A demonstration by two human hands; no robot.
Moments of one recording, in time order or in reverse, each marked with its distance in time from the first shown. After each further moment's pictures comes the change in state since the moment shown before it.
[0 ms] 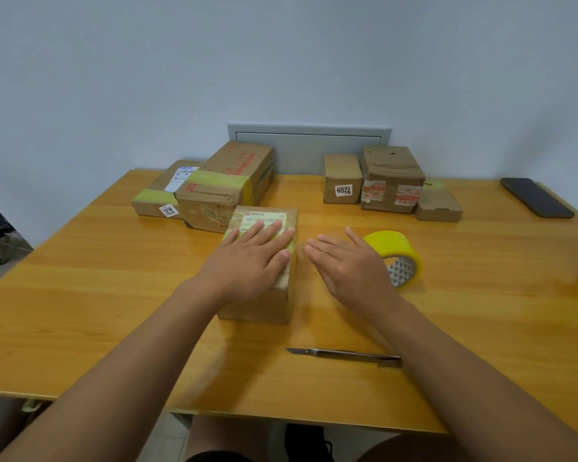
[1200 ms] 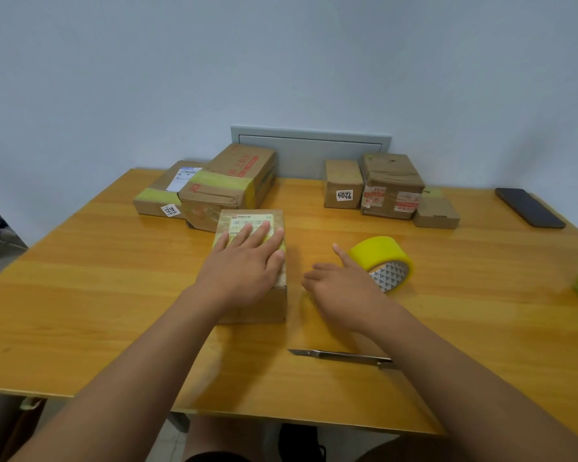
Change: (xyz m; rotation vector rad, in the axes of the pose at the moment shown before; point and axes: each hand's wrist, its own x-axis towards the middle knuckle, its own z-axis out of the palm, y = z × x) left_hand -0.009 -0.003 0.001 0.002 0.037 -0.111; right_hand 0.016 -0.028 -0.019 -0.148 -0.823 -0.028
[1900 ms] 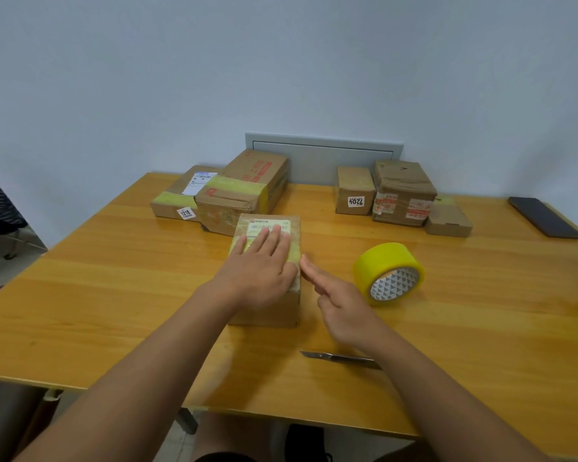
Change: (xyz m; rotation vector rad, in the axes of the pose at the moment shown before) left_hand -0.002 -0.002 -0.005 0.052 -0.107 0.044; right_hand -0.009 -0.031 0.002 1.172 0.229 0.152
